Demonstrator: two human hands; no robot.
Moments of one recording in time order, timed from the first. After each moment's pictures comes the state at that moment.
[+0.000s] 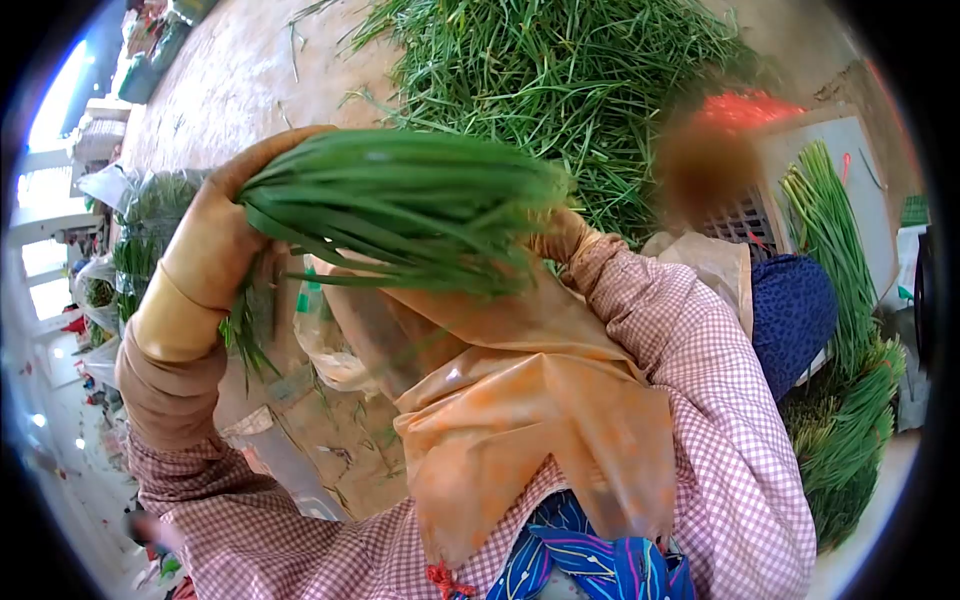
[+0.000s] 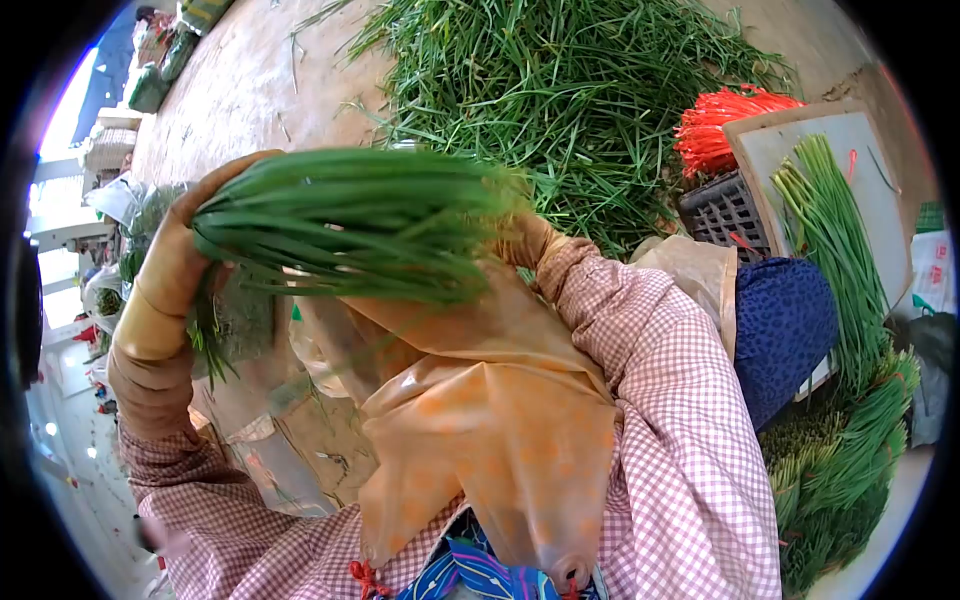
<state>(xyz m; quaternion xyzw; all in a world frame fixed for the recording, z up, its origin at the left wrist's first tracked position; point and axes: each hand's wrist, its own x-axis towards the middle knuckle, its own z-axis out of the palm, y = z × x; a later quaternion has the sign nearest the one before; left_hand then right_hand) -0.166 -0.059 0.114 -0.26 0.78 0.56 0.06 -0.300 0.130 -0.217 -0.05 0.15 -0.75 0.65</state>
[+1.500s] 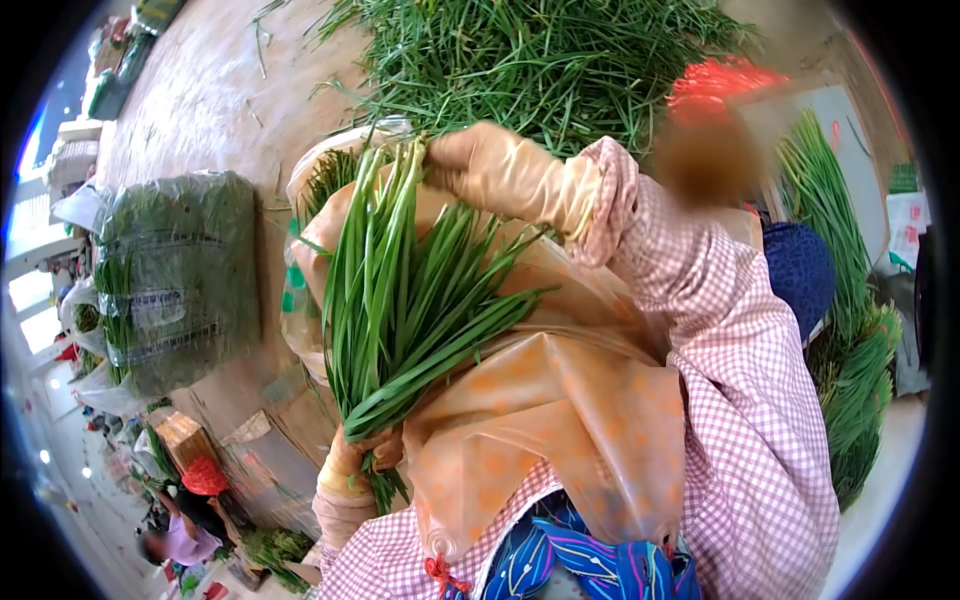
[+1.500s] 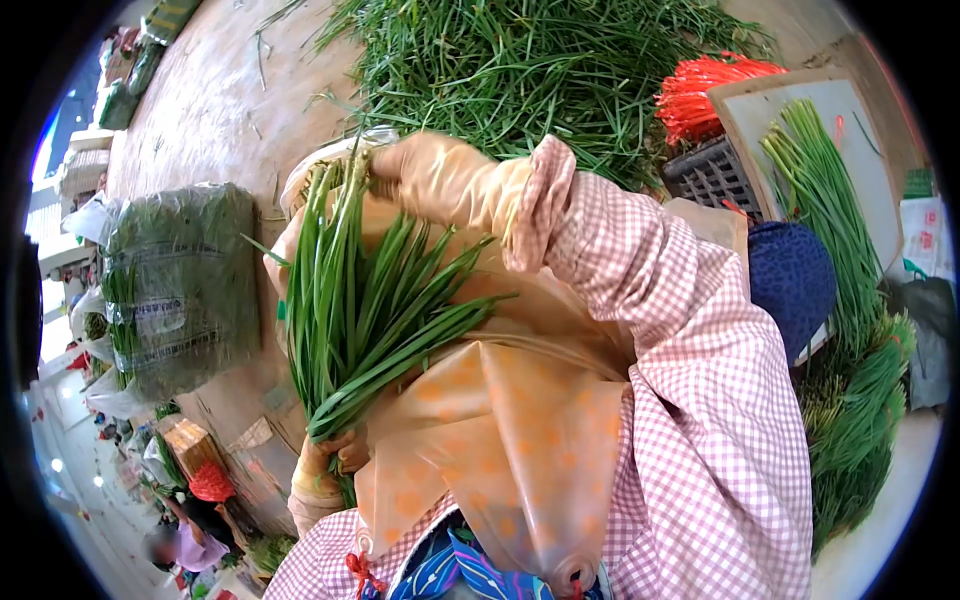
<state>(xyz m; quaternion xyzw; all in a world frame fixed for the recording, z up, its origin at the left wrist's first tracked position) 0.024 0.008 -0.013 -0.41 0.29 0.86 0.12 -0.308 0.103 -0.072 -0.50 0.64 -0.50 0.29</state>
